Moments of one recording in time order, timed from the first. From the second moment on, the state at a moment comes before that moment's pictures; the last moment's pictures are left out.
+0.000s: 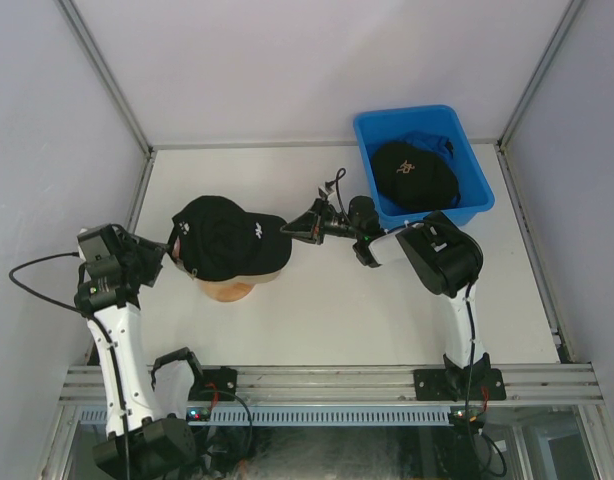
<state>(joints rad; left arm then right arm) 0.40 0.80 0.92 -0.84 0.10 -0.88 0.58 2.13 1.06 1.08 -0.80 1.49</state>
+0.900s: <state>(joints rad) 0.39 0.81 0.91 -0.73 0.17 -0.83 0.57 2.14 1.10 1.03 -0.82 1.47</state>
